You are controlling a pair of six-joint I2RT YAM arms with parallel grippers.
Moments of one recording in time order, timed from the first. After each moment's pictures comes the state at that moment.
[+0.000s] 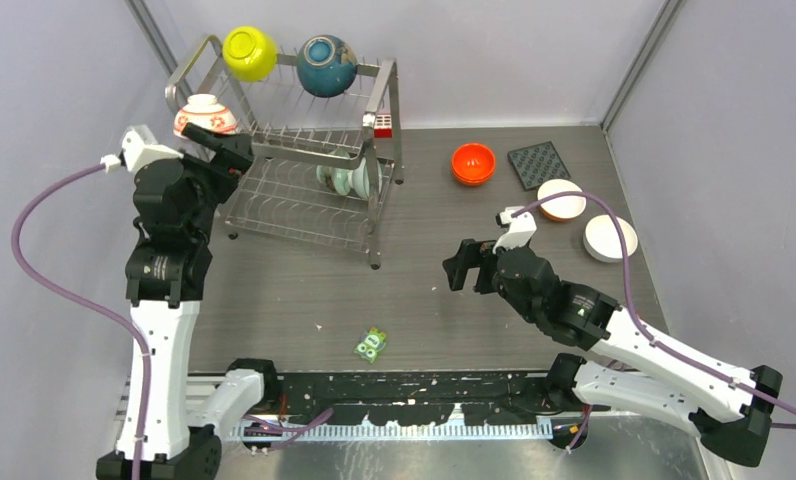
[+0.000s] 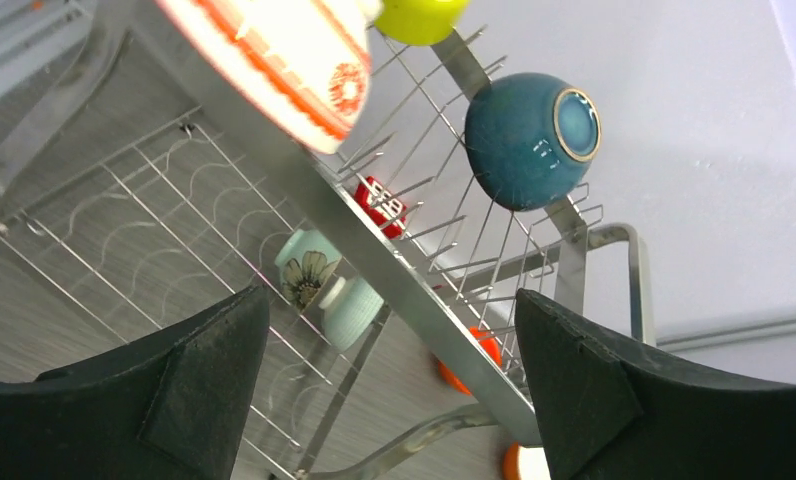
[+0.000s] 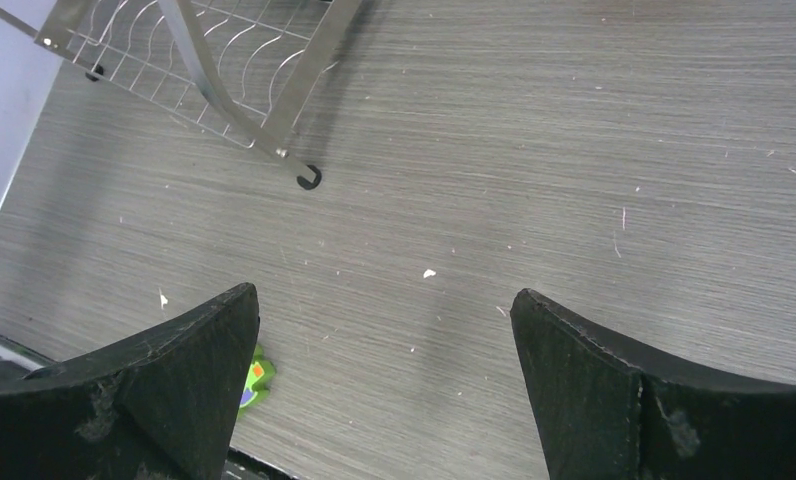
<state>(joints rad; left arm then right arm) -0.09 0.94 1.40 -0.57 -0.22 -0.77 0.96 0.81 0.78 -0.43 0.49 0.59</state>
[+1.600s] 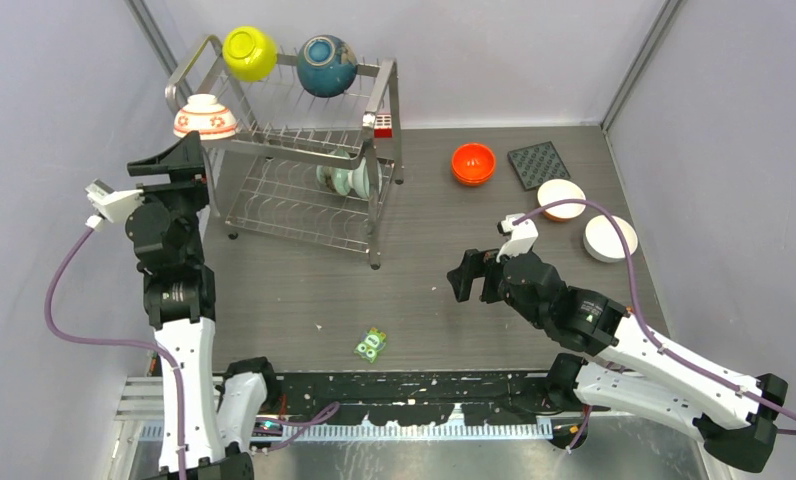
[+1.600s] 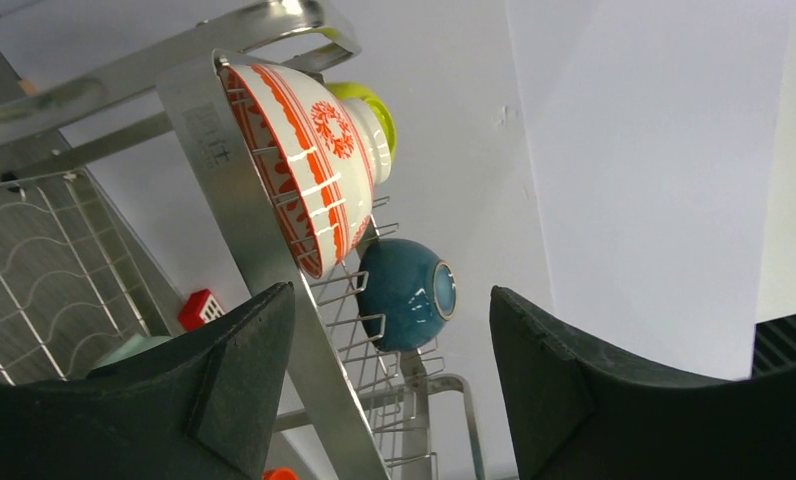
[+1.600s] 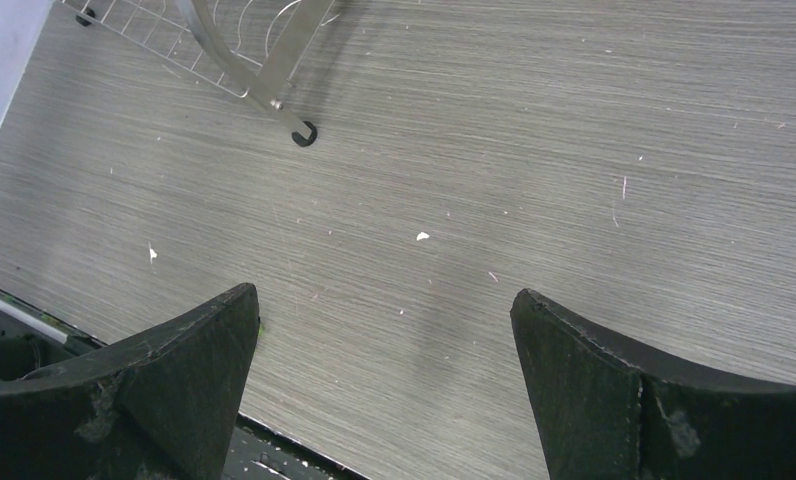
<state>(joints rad) 0.21 0.77 0.97 -0.03 -0.11 -1.28 0.96 0.74 0.75 -0.50 0.42 0.57</state>
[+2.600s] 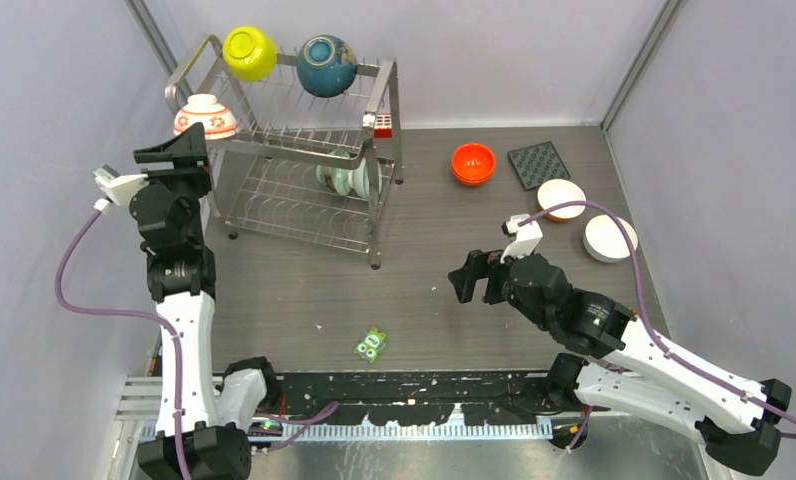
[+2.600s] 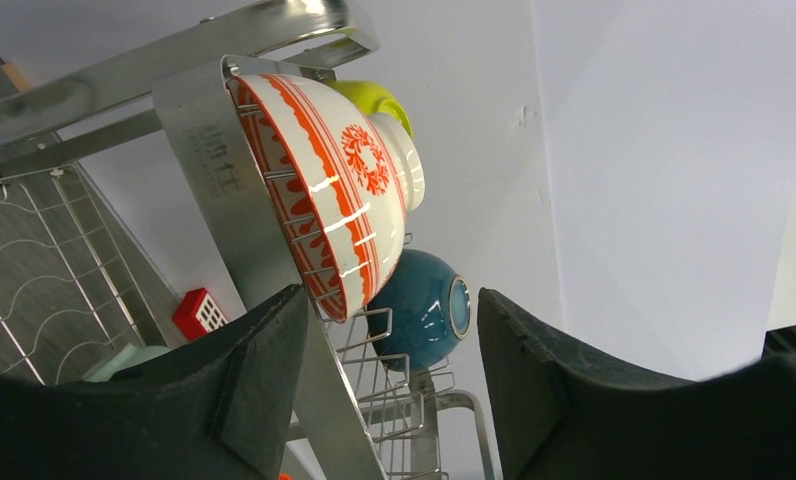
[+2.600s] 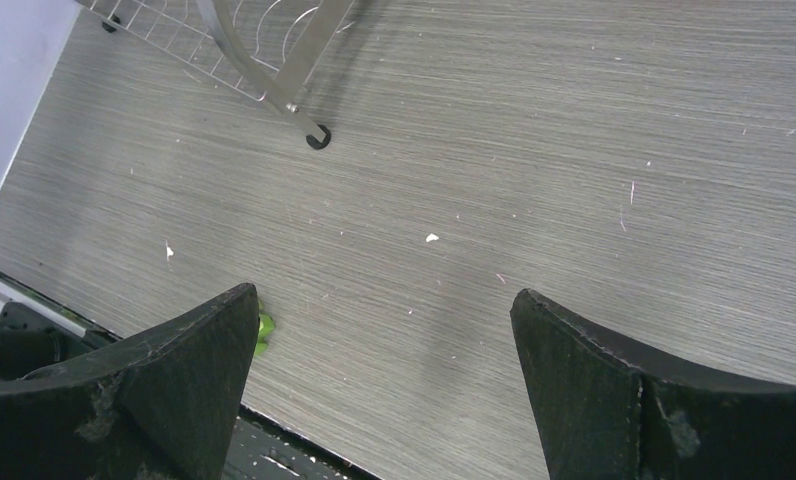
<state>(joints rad) 0.24 0.88 0.98 0.06 -0.06 -1.29 0.96 0.70 0.75 -0.50 0.41 0.56</state>
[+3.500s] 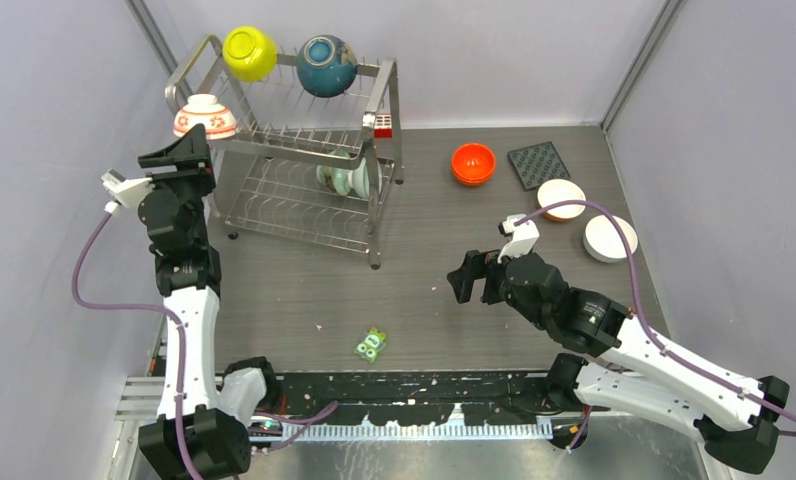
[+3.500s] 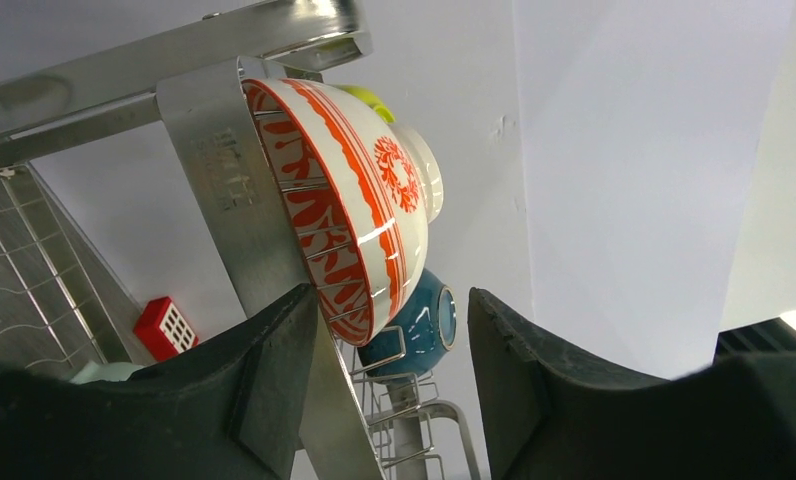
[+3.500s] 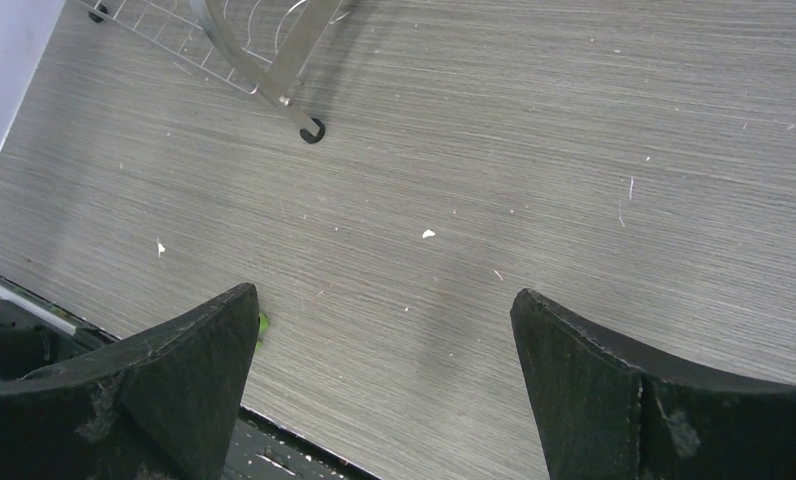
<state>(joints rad) 0.25 0.92 0.87 0.26 -0.04 -1.37 0.96 0.72 0.75 -0.50 0.41 0.56</state>
